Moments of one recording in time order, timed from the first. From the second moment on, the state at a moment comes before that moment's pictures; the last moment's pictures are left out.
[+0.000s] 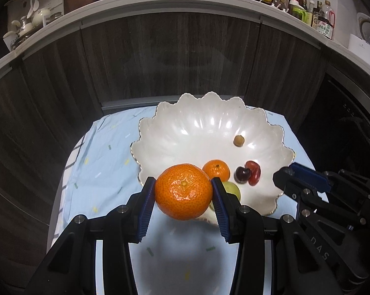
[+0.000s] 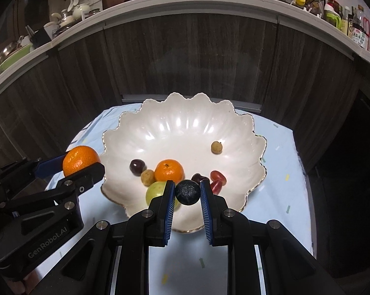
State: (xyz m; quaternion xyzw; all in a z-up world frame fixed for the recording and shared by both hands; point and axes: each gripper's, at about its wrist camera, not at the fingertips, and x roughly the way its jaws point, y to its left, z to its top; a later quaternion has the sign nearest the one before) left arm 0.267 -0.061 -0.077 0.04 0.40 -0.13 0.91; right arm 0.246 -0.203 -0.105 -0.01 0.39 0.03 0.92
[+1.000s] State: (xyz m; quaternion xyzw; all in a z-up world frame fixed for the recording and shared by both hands) left arm 0.303 -0.071 -0.112 0.05 0.44 -0.12 0.89; right arm 0.280 -0.214 -0.140 0.01 0.44 0.02 0.90
